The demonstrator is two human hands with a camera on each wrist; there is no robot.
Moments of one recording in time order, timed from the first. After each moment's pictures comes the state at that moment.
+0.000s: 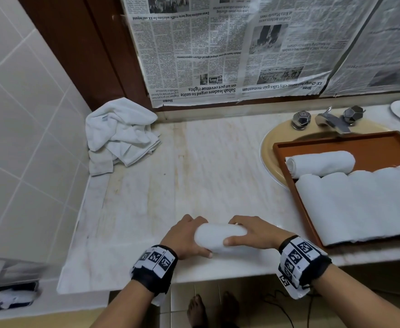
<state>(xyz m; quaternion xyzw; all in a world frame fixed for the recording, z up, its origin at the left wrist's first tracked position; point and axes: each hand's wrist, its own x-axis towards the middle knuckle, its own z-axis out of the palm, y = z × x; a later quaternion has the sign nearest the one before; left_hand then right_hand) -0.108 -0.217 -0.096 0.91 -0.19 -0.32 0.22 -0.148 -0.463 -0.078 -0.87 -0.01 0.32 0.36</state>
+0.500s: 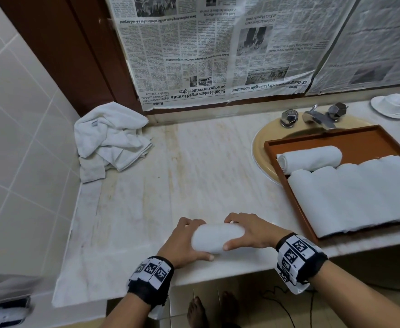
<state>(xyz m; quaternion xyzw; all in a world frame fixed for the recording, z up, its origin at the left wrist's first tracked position) -0.120 -0.207 -0.103 0.88 -0.21 -0.29 0.31 -0.154 -0.459 -0.071 -0.88 -0.01 0.31 0.35</state>
